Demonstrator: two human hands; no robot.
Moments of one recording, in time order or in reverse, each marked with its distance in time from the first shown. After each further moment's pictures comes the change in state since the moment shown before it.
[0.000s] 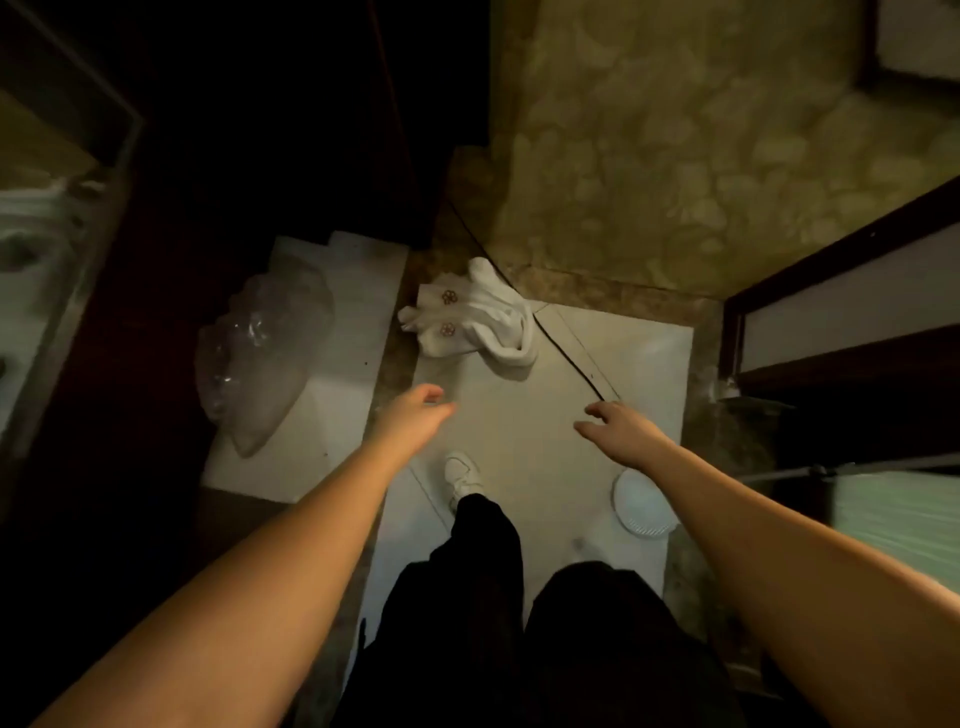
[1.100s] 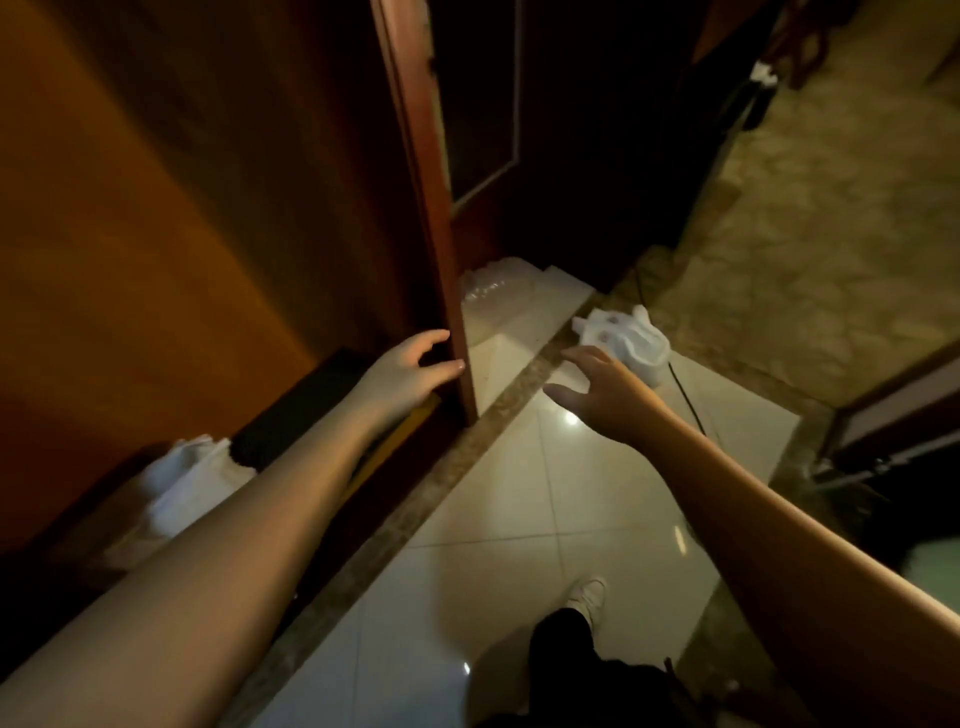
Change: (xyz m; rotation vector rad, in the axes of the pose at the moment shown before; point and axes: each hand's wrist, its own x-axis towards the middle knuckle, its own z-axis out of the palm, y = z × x) left_hand -0.596 -0.321 0.054 -0.249 0.560 0.251; right_hand -0.517 -0.021 0.267 -0.292 0.293 -0.896
